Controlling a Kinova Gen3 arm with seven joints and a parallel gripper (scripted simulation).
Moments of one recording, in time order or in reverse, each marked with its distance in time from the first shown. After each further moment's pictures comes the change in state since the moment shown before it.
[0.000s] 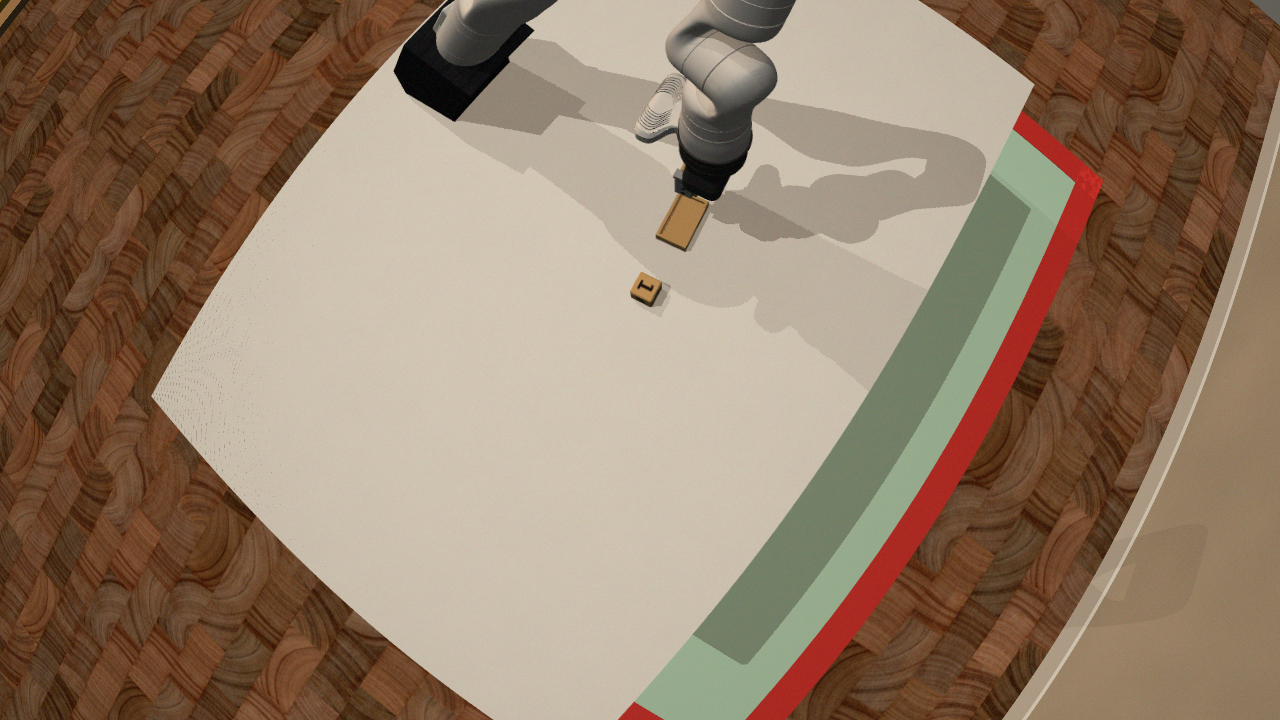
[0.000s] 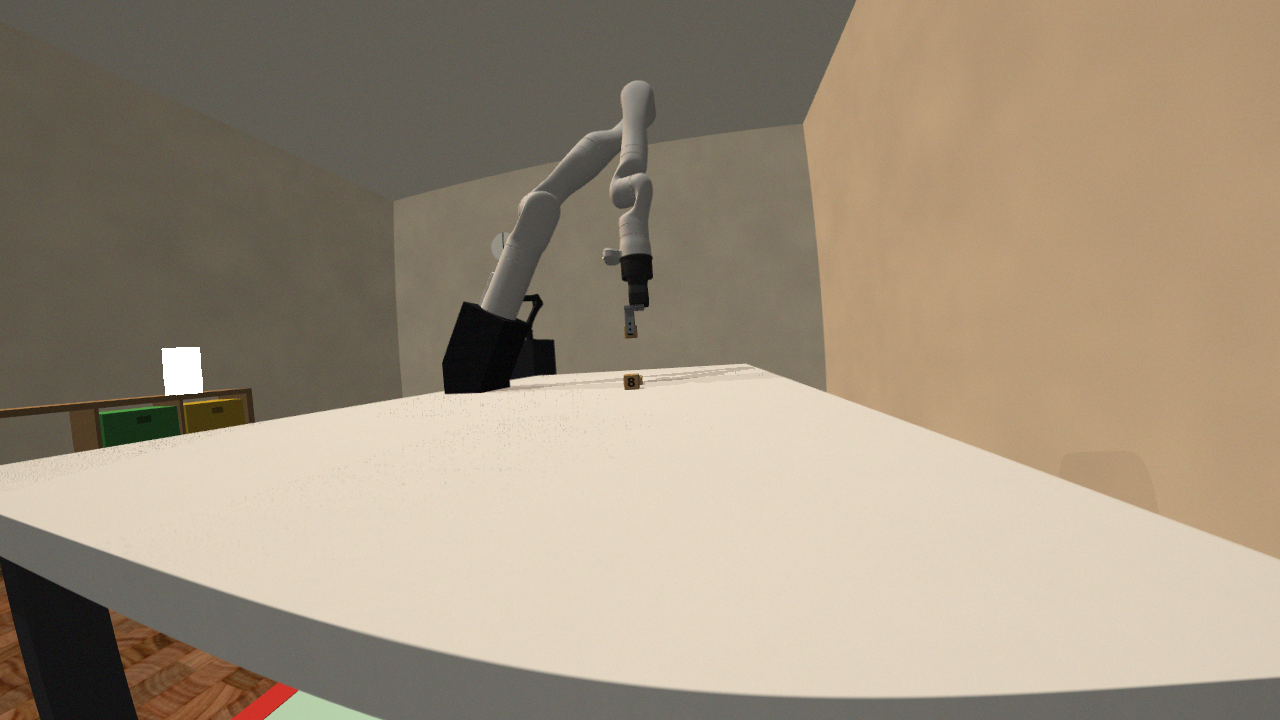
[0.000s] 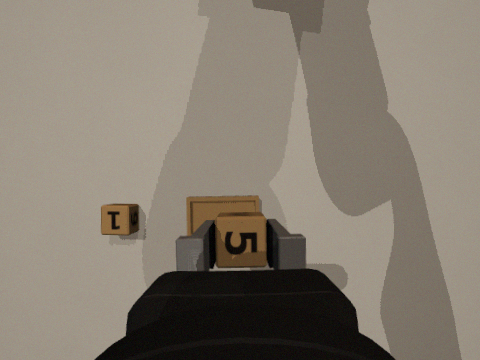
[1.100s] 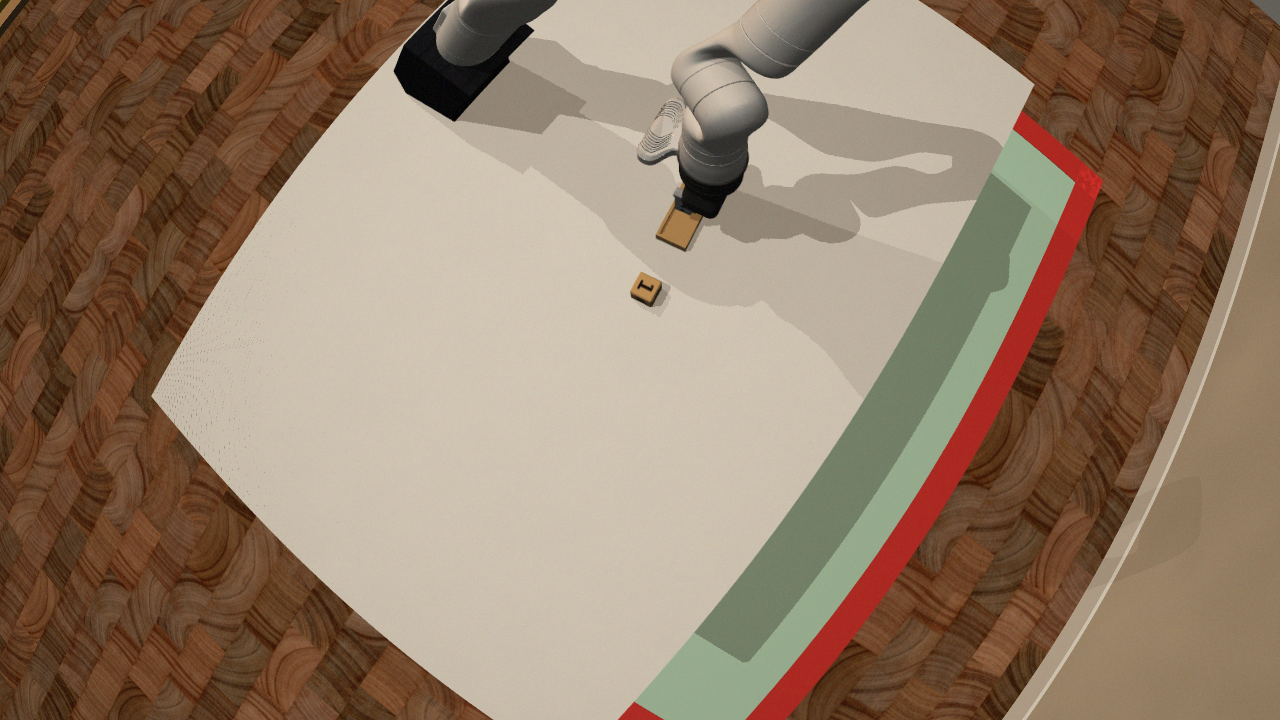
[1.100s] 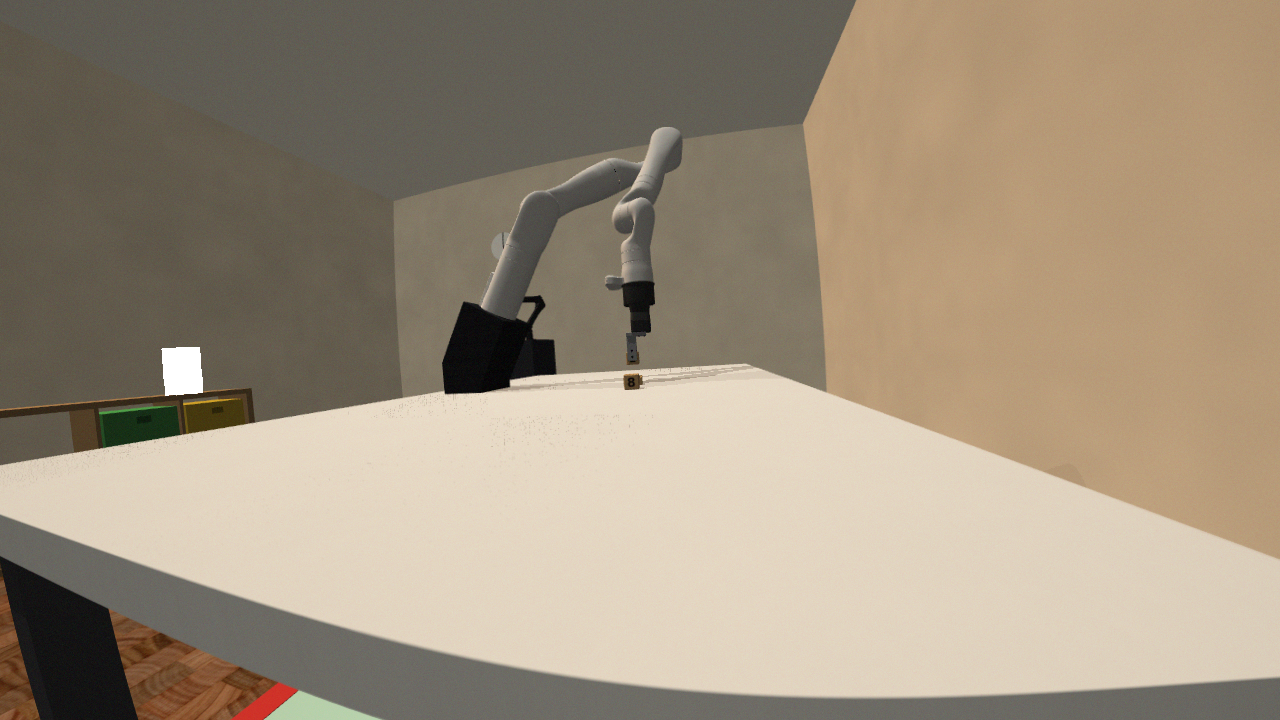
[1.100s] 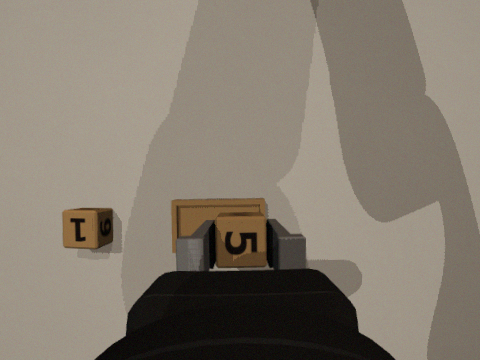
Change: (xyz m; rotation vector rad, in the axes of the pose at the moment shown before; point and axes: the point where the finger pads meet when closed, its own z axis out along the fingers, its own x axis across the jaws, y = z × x) arm 0.000 0.000 0.064 0.001 -0.001 -0.001
